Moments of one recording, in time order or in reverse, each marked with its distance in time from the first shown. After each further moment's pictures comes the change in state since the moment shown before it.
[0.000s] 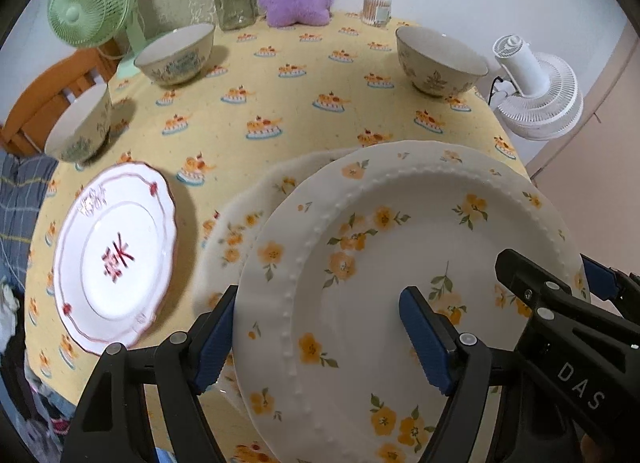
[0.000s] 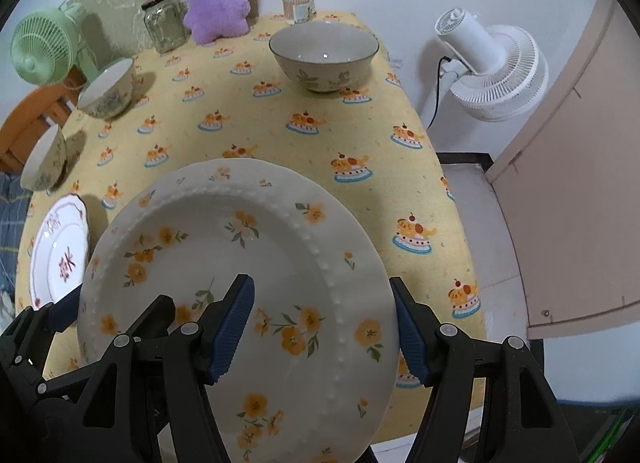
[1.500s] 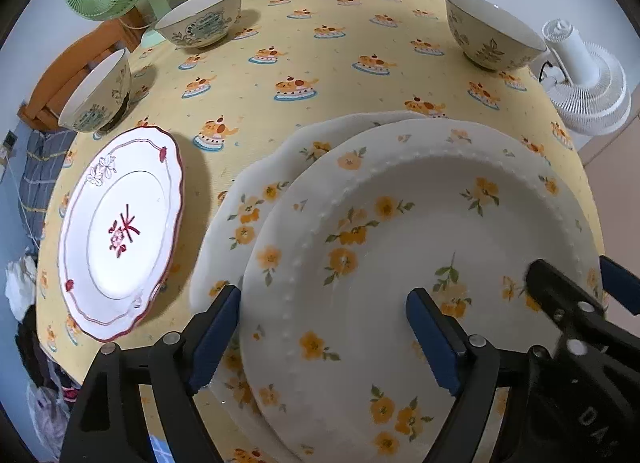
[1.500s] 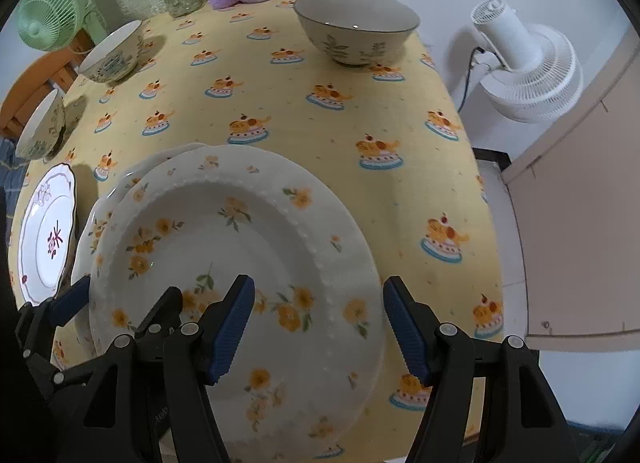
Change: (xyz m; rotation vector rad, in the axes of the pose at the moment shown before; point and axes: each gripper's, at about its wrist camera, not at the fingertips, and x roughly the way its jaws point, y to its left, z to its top) left arm 0.030 0.002 -0.001 -0.045 0.088 0.146; right arm 0.030 0.007 0.007 -0.077 0.078 0.022
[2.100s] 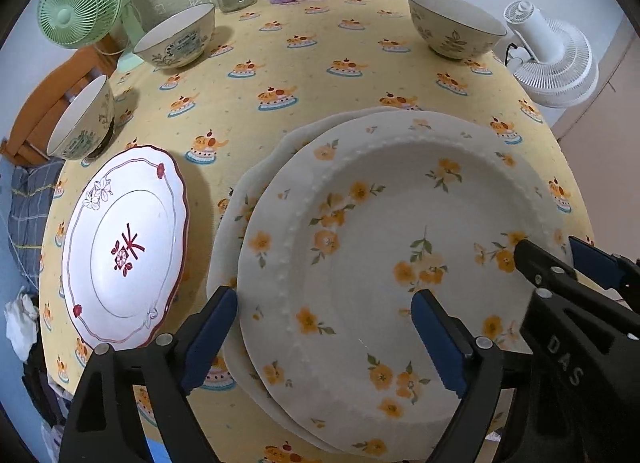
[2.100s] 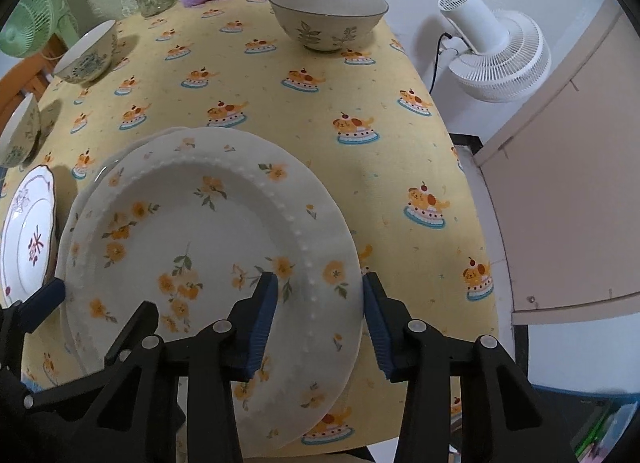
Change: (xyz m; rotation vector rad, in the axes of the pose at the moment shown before) left arm -0.014 0.010 -0.007 0.116 -0.029 -0.064; right arm 0.003 0.010 -0.015 0.071 0.011 -0.101
